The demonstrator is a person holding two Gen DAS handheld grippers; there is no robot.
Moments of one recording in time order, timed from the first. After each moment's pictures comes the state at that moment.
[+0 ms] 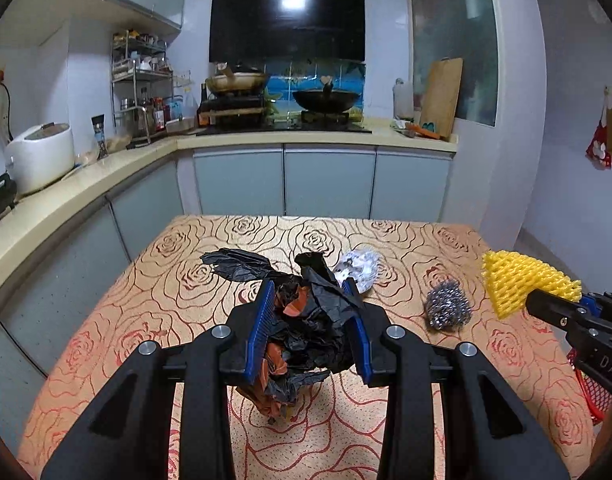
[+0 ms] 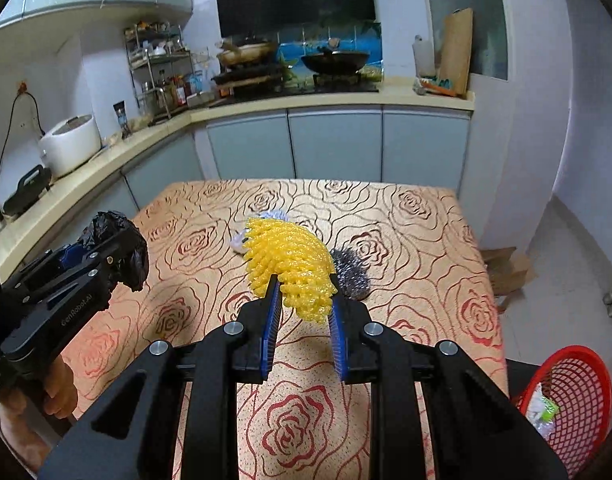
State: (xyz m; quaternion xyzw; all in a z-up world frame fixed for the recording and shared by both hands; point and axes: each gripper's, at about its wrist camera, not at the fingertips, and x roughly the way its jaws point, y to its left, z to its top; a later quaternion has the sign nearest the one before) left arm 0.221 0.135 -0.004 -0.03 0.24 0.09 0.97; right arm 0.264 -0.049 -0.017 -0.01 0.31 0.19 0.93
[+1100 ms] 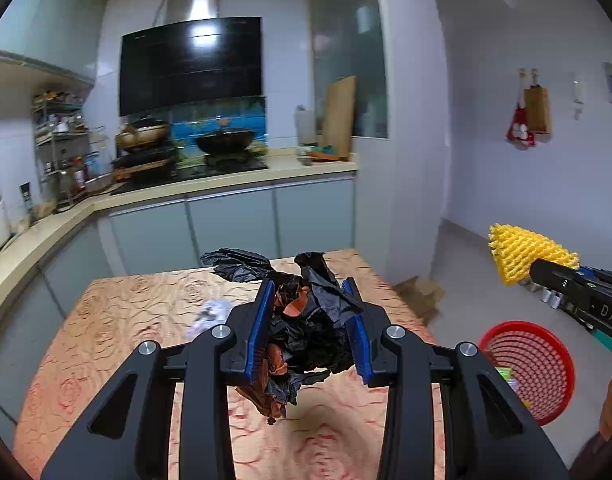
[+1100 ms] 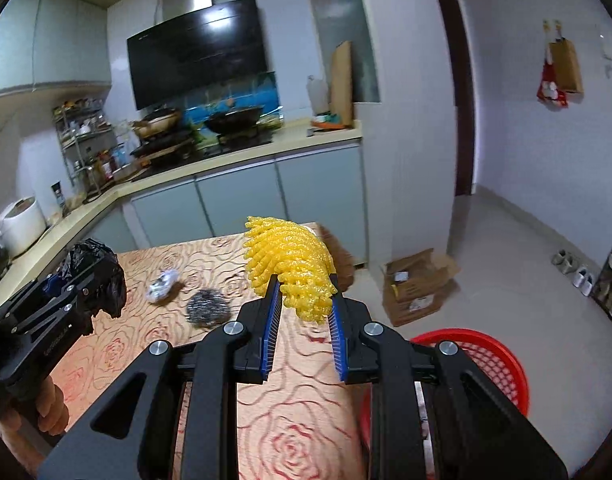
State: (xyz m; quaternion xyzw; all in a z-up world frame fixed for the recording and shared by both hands) left arm 0.208 -0.009 0.036 0.03 0.19 -0.05 0.98; right arm 0.210 -0.206 0.022 0.07 0.24 0.05 0.97
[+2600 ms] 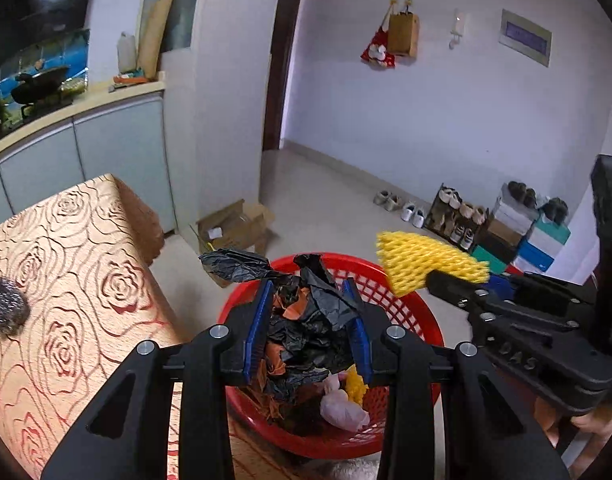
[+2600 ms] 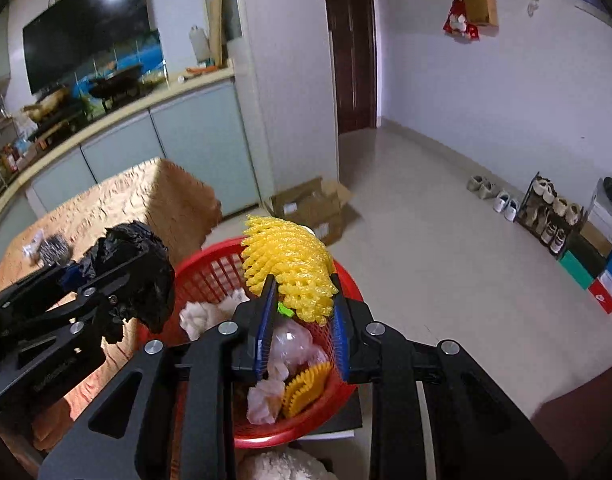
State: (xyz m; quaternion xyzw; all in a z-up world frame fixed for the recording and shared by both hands) left arm 0.238 -0.220 -0.060 0.03 0.32 -0.32 0.89; right arm 0.196 -0.338 -0.076 0.08 0.36 -0.11 0.92
